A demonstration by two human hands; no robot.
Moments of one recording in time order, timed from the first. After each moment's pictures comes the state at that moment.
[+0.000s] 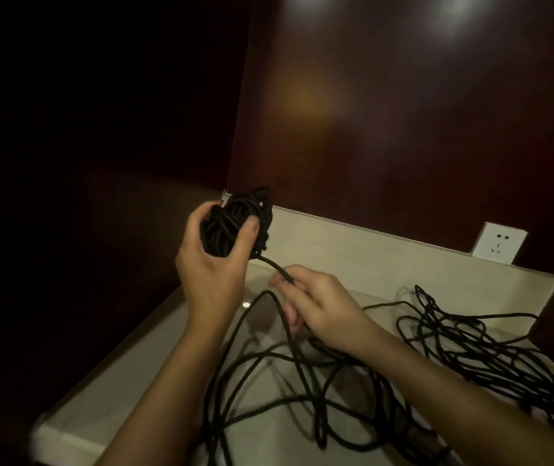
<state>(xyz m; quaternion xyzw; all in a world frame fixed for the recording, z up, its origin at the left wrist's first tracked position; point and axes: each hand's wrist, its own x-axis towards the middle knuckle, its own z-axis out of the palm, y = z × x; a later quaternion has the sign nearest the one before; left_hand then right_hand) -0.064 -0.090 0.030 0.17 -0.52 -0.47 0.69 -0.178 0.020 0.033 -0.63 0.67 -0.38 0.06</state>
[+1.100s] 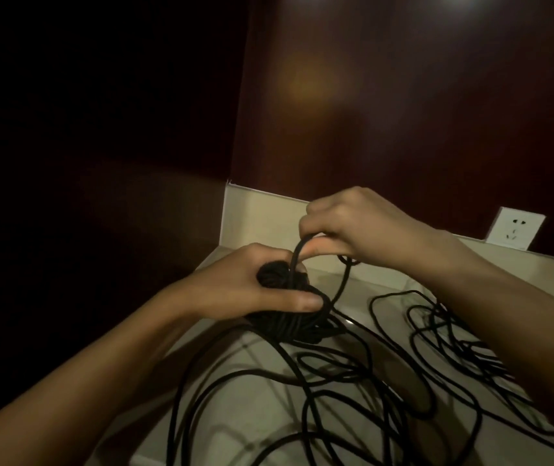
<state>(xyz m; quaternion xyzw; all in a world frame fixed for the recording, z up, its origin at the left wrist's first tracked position) -0.037 -0.110 0.050 -0.07 -0.87 -0.45 0.18 -0.201 0.012 0.133 -0.79 0.55 -0.03 -0.27</state>
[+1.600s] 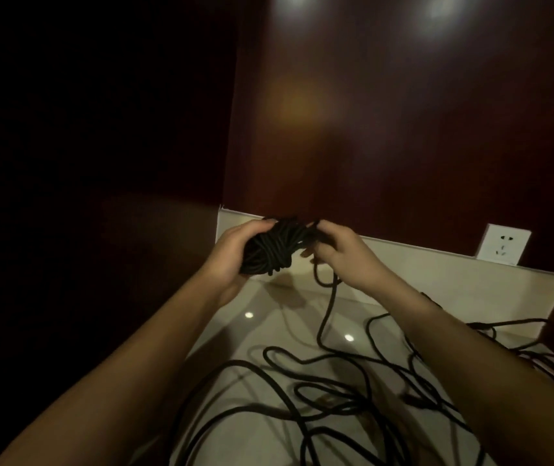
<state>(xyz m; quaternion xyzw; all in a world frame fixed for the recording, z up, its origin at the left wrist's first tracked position) -0.099 -0.141 0.068 0.08 -0.56 -0.76 0.33 -0.258 -0.021 0.087 -0.57 0.70 -0.42 0.01</state>
